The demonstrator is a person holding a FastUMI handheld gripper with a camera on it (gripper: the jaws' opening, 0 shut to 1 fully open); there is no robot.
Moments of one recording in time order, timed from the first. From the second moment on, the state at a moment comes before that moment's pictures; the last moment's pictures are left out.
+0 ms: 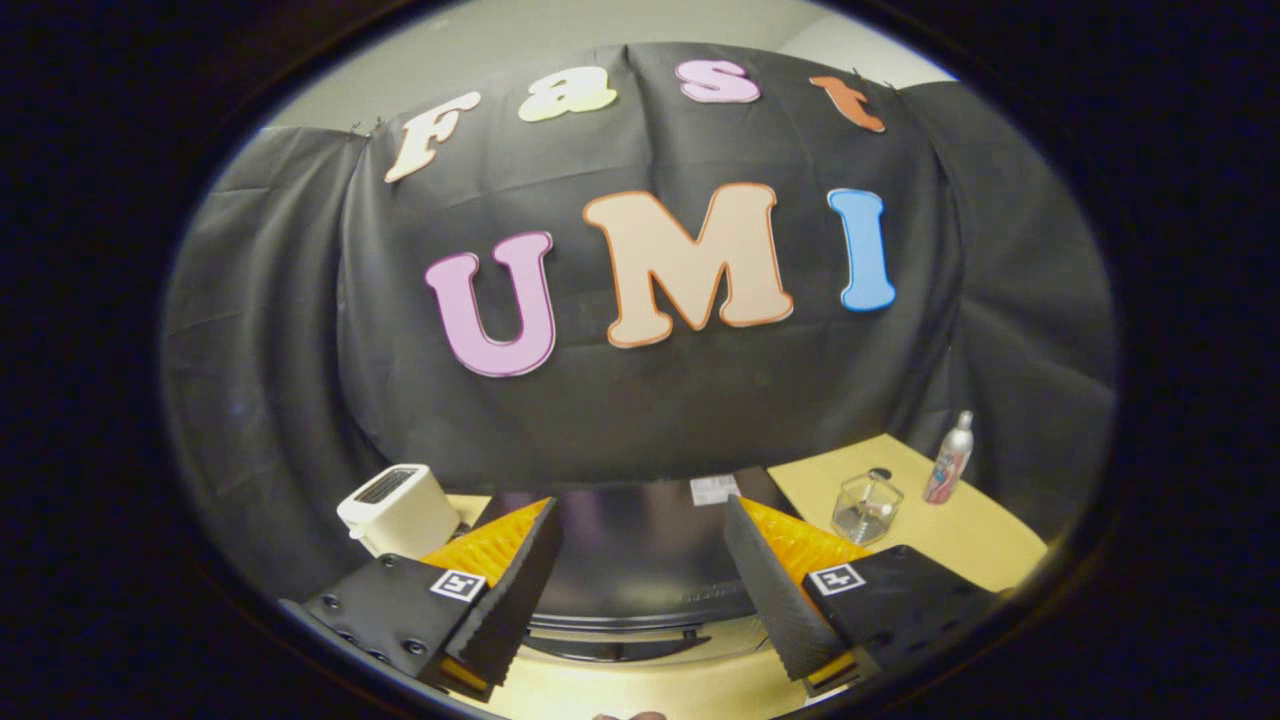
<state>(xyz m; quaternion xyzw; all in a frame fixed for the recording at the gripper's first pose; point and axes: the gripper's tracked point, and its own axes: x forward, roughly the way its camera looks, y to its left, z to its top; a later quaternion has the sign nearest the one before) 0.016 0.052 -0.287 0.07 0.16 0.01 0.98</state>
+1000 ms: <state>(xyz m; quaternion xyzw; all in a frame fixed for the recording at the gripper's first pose) -0.010 0.059 -0.369 0.01 0.22 0.01 0.98</state>
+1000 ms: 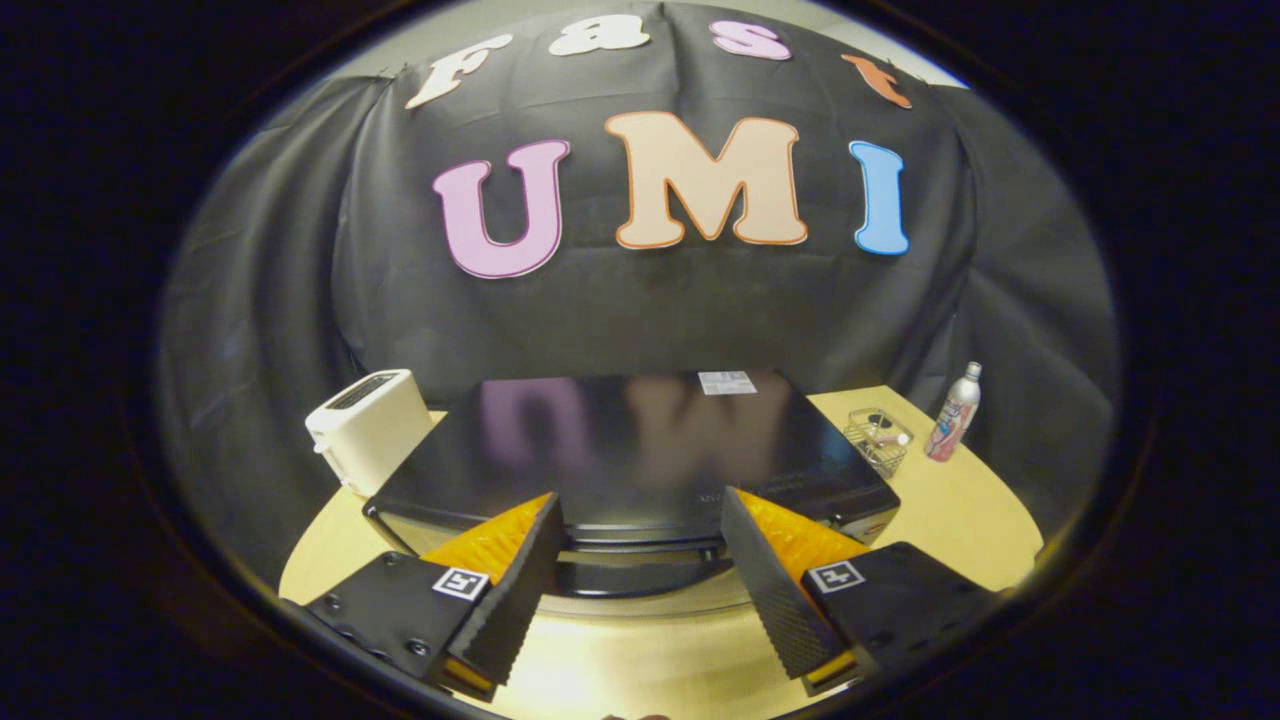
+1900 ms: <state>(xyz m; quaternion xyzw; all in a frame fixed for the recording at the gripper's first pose) -0.099 0.050 -0.389 0.00 0.24 0.02 0.97</state>
